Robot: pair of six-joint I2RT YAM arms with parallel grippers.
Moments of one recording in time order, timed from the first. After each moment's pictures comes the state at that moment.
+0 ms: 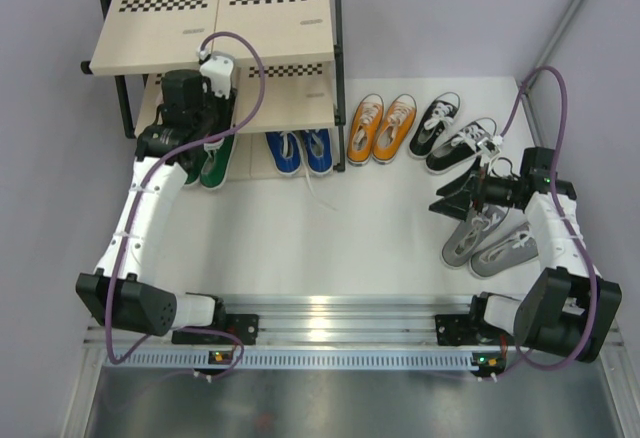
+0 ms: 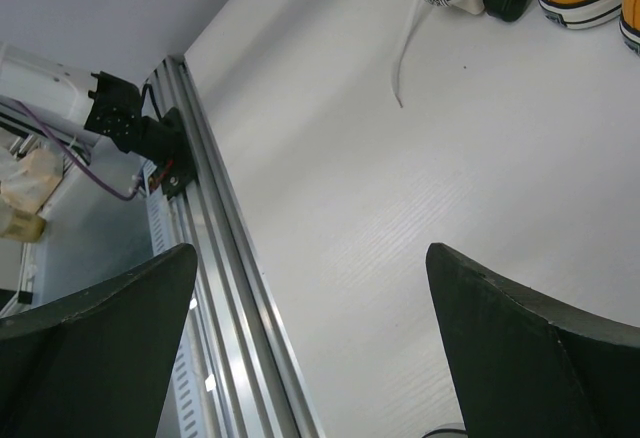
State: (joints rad) left arm -0.15 1.33 1.47 -0.62 -0.07 0.23; right arm -0.26 1.20 0.86 -0.78 -1.36 -0.50
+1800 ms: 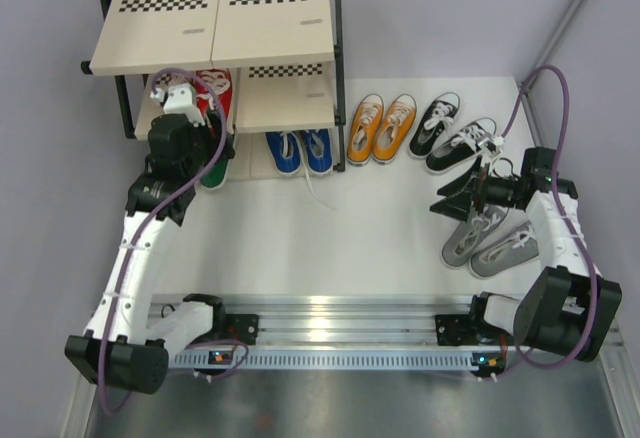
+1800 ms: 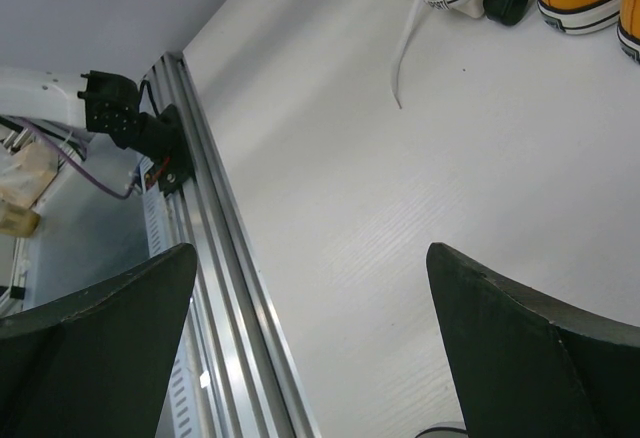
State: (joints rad) left arm -0.14 1.01 1.15 -0.49 -0.13 -0.24; right arm -0.26 1.21 0.87 -0.82 -1.36 -0.56
